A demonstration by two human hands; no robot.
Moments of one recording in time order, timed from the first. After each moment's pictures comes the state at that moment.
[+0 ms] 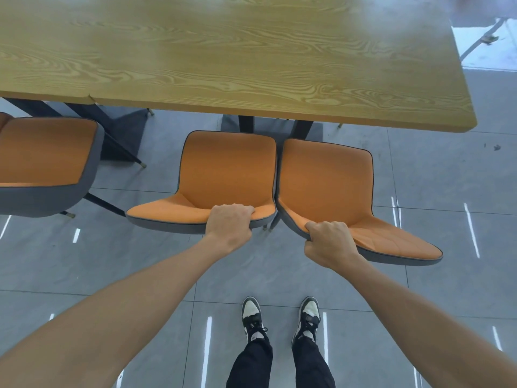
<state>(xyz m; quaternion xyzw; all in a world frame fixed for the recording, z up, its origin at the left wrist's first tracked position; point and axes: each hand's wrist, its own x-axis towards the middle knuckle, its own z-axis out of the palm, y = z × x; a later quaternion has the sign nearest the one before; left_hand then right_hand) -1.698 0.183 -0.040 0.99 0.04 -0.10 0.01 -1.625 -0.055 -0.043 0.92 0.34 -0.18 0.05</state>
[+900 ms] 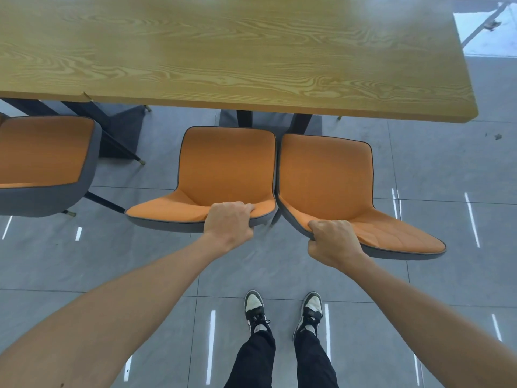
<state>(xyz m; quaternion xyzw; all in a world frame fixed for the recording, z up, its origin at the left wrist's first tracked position) -1.703 0.188 -0.043 0.99 0.02 -0.10 0.03 -1.632 -0.066 -0.050 0.92 0.35 -0.15 0.03</state>
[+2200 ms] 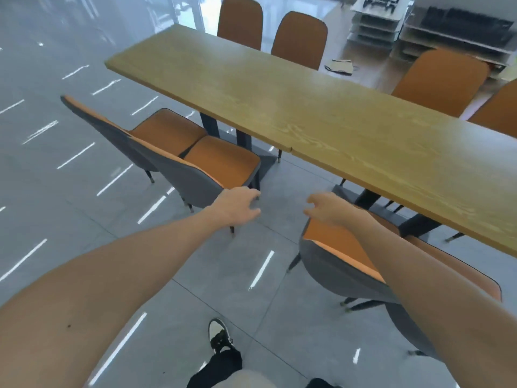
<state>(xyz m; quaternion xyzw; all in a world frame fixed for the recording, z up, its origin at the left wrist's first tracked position) -1.925 0.551 0.114 0.94 0.26 -0.12 0.19 -1.712 0.392 0.105 0.82 0.48 -0.31 0.03</state>
